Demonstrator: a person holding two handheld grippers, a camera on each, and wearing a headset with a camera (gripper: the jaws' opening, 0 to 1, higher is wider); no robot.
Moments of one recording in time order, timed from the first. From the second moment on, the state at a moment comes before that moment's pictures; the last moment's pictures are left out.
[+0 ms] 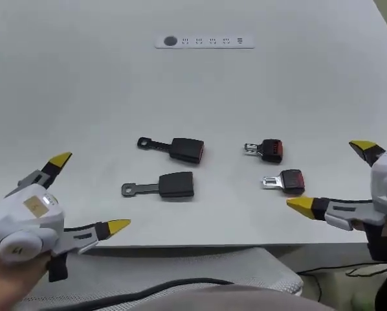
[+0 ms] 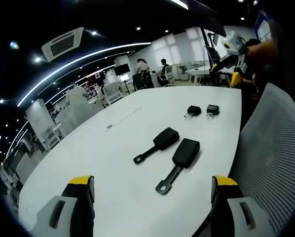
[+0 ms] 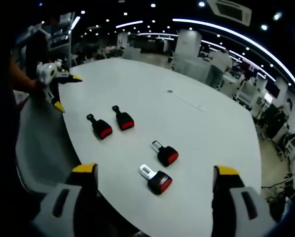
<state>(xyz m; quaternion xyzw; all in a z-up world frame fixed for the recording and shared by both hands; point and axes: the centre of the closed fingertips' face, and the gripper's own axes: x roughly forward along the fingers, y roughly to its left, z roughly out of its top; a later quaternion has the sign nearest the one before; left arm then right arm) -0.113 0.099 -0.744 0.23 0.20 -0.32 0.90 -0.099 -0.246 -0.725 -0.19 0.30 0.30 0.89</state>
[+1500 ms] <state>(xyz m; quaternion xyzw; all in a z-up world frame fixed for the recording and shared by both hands) -0.116 0.101 -0.752 0.23 0.21 -0.33 0.89 -0.103 -0.242 -0.726 -0.21 0.33 0.31 0.87</state>
